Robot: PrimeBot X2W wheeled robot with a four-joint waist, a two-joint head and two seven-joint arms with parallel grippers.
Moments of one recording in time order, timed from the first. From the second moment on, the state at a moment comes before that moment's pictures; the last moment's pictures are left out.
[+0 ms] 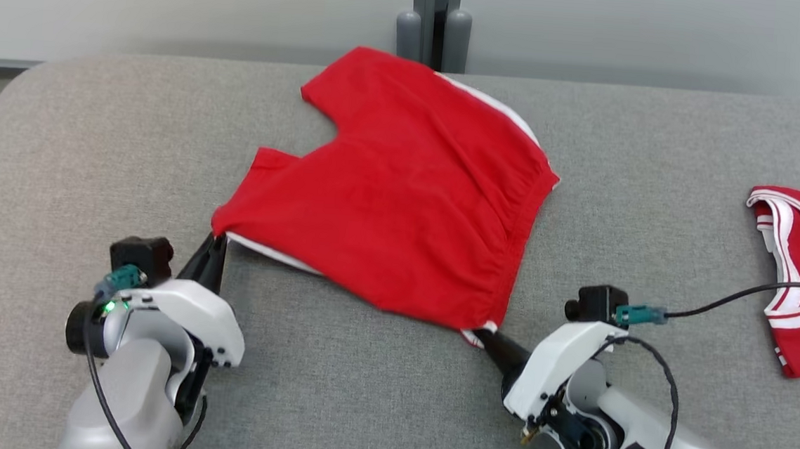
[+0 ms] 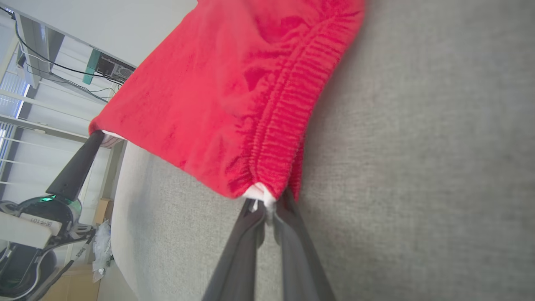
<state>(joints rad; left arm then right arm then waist) -0.59 0.08 -0.21 1.01 -0.38 -0.10 -0.26 -0.67 -0.15 1.08 0.82 1.51 0.13 -0.05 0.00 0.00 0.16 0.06</state>
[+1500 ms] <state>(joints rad) -0.27 0.15 -0.41 0.98 -0.11 -0.03 -0.26 -0.43 -0.30 1.27 0.73 1.49 0.13 0.03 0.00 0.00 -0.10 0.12</state>
